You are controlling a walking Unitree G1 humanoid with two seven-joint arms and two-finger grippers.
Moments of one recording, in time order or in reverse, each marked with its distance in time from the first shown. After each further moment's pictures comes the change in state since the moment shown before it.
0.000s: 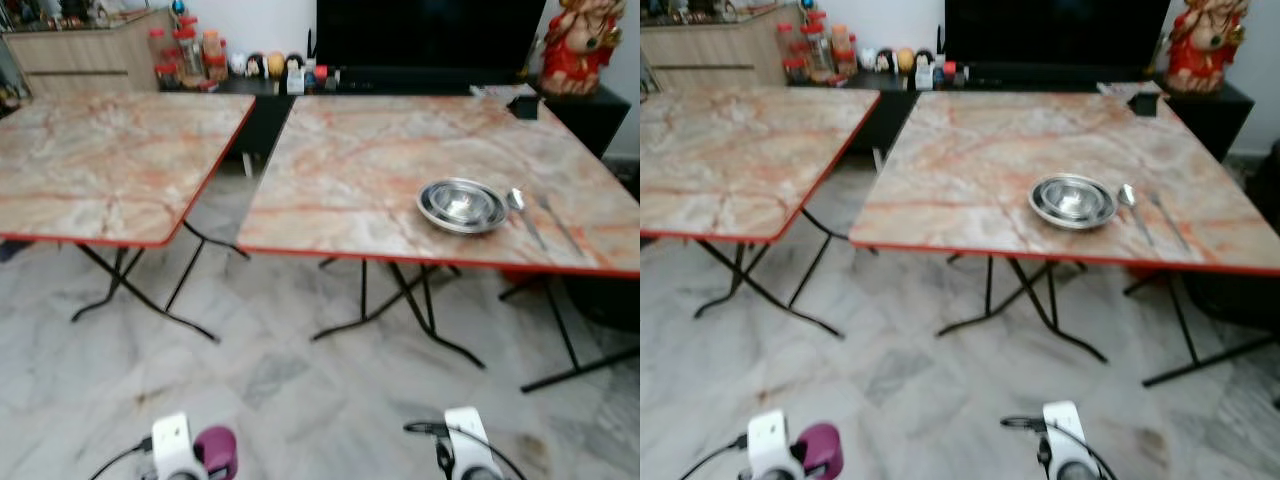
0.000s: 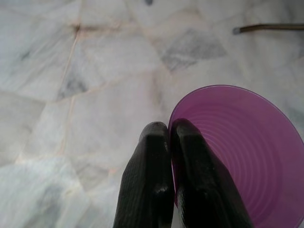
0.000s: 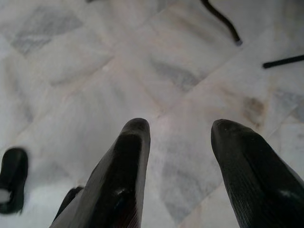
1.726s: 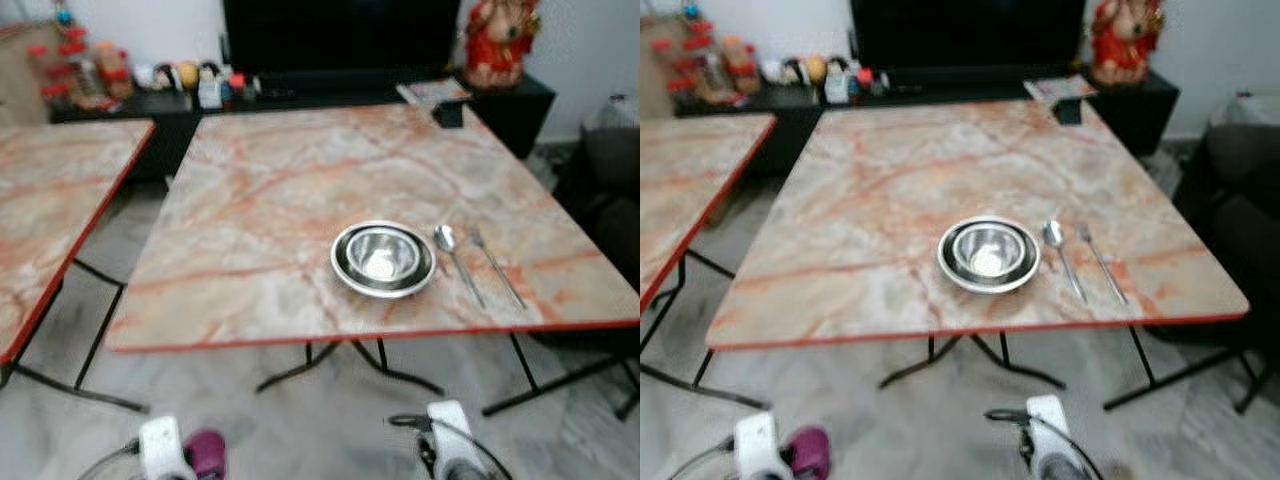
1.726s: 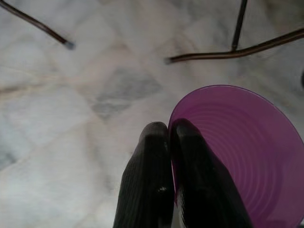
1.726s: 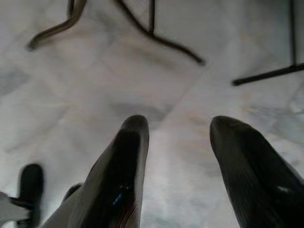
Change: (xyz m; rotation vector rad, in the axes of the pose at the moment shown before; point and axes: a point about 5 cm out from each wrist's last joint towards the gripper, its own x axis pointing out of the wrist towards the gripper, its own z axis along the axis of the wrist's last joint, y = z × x) left arm 0.000 -0.012 -0.003 0.016 0.025 -0.049; right arm 0.000 -0.002 0.000 0.029 0.006 -0.002
